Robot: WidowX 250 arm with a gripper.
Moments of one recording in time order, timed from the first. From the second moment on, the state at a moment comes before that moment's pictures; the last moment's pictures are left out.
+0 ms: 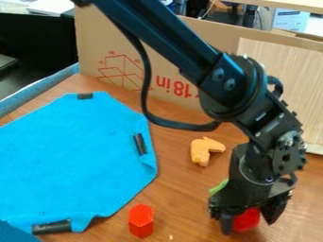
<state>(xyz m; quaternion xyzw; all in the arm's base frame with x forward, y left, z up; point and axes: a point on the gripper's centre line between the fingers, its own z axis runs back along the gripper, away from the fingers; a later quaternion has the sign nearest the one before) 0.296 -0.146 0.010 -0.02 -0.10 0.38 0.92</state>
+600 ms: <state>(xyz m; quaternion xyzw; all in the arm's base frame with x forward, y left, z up) 0.298 -0.139 0.000 -0.03 -0.10 0.36 0.93</state>
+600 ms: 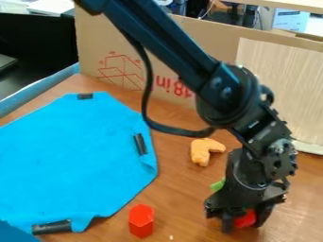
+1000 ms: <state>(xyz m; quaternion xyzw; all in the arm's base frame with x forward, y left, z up) 0.294 -0.069 0.055 -0.13 -0.06 0.44 0.88</state>
